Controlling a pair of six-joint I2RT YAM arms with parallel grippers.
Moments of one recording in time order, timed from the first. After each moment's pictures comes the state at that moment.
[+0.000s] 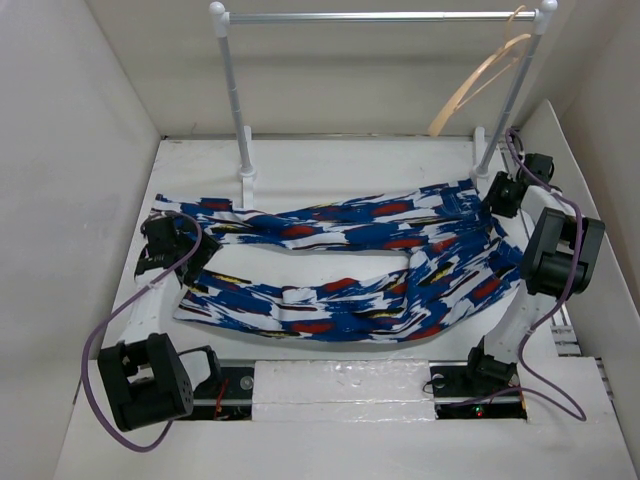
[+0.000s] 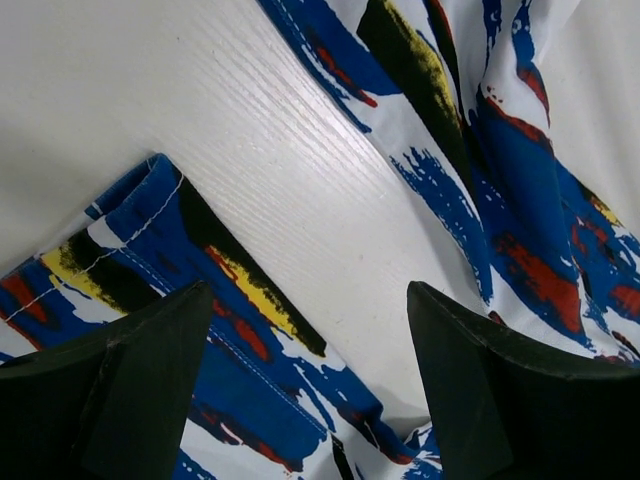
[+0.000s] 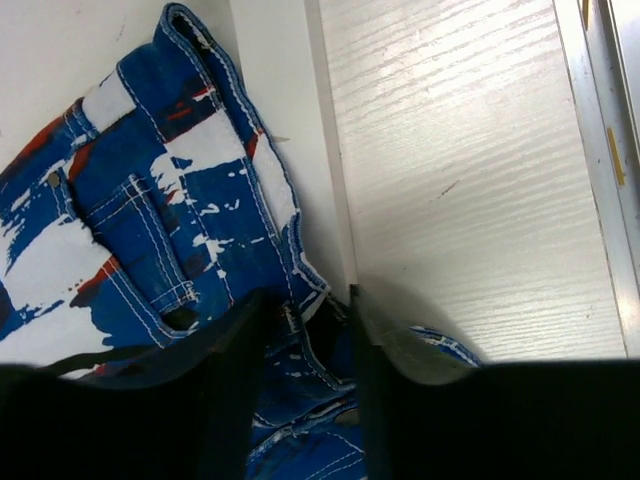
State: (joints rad) left arm 0.24 1.12 0.65 -0.41 0.15 -0.69; right arm -0.34 1.93 1.35 -0.31 -0.22 0.16
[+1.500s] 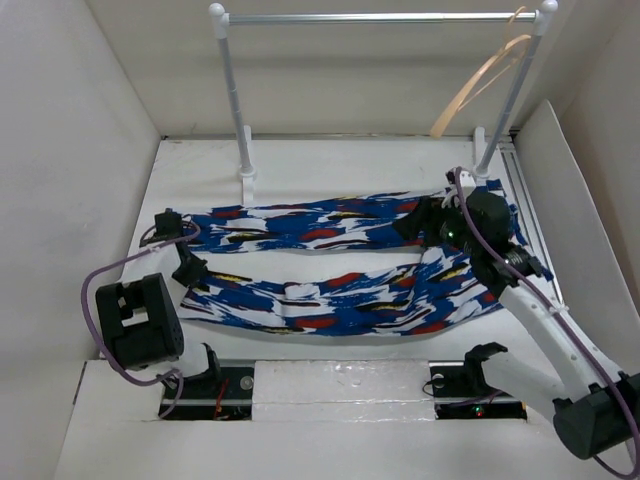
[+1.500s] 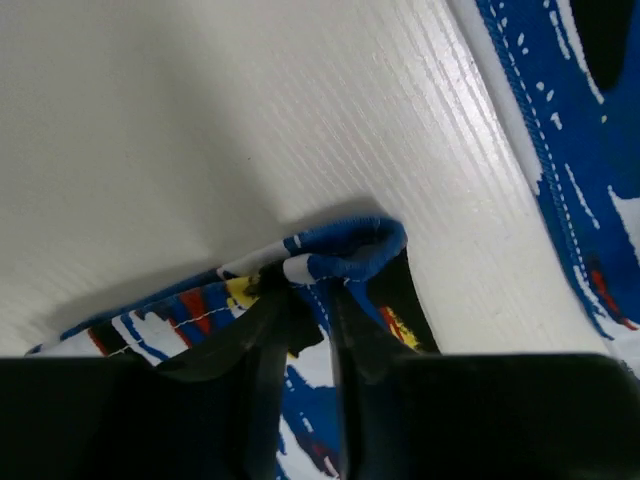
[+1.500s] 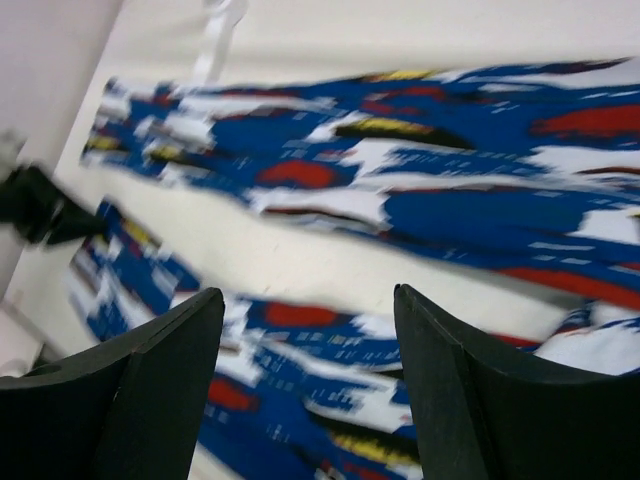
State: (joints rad) left arm 0.24 1.42 0.74 -0.56 -0.11 -0.74; right arm 0.30 0.98 0.85 -0.22 -0.24 0.44
